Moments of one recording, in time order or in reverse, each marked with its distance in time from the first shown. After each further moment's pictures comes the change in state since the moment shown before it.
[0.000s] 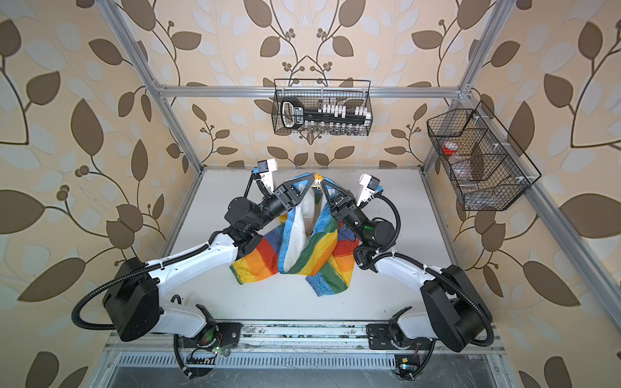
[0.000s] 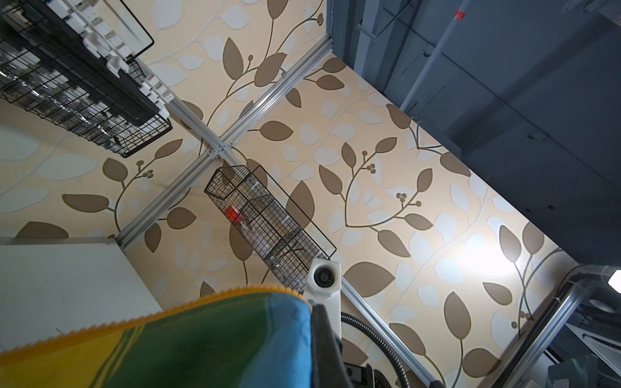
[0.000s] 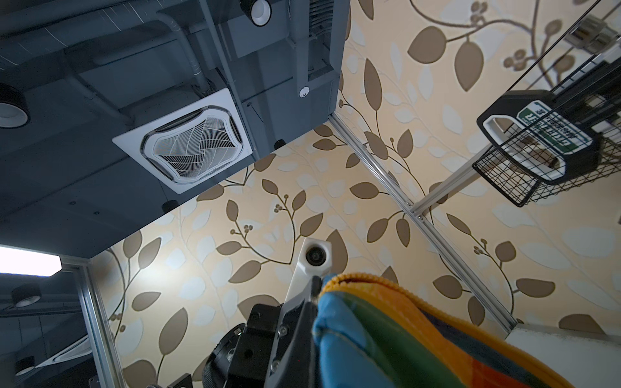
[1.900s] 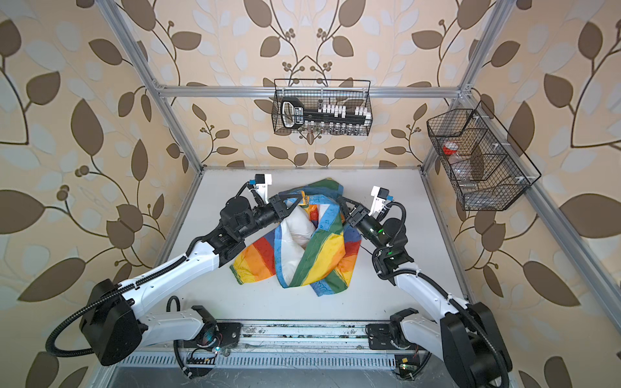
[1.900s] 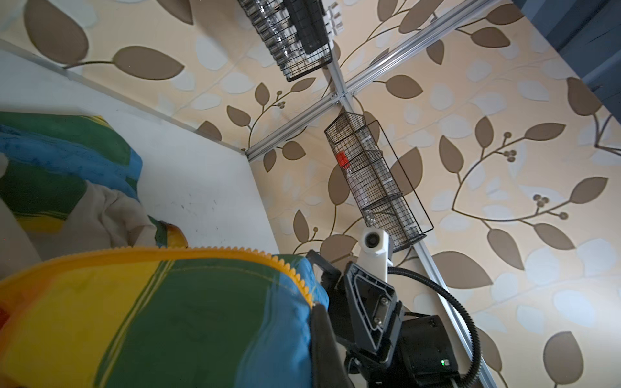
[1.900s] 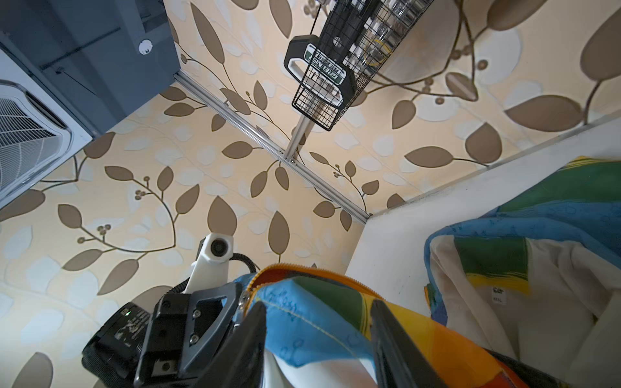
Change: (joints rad) left arm 0.096 -0.182 -0.077 -0.593 -0.006 0.001; right arm -0.206 -0.319 -0.166 -0.723 -0.078 -0.117
